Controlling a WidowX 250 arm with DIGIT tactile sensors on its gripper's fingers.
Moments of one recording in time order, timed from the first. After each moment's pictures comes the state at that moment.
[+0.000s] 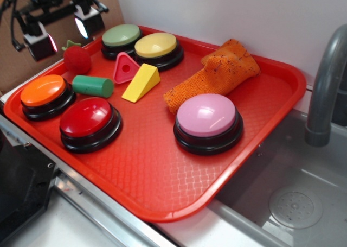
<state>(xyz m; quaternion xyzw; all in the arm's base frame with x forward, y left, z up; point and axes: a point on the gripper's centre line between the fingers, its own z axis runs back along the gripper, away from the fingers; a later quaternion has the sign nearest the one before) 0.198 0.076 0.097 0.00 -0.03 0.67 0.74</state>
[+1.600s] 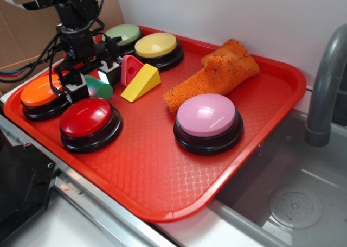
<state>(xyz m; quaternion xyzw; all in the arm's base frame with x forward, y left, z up) 0.212 0.069 0.020 0.01 -0.02 0.69 0.72</state>
